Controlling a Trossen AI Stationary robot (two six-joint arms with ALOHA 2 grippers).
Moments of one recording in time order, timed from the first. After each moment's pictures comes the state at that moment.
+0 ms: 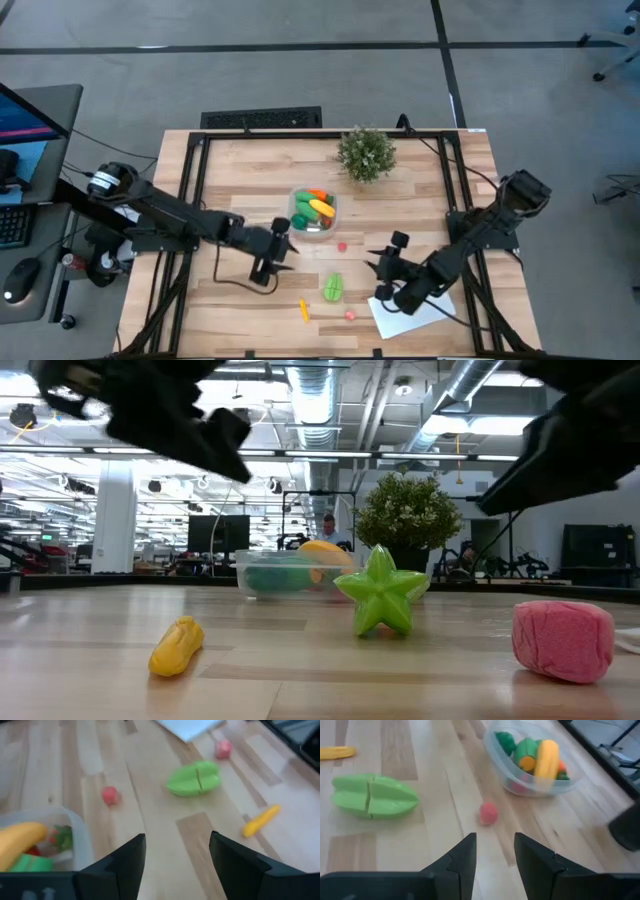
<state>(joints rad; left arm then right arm) -0.30 1.38 0.71 0.02 -0.06 0.09 0.73 1.60 0.78 -0.28 0.90 0.62</state>
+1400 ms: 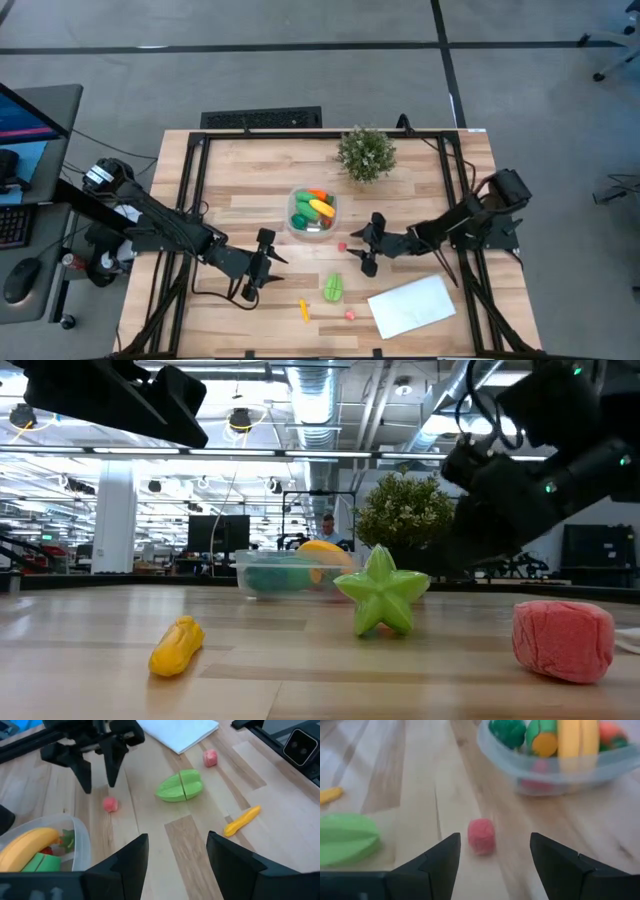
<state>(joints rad) -0.54 1.30 0.65 0.04 -0.34 0.03 0.33 1.71 0.44 0.69 0.42 0.36</state>
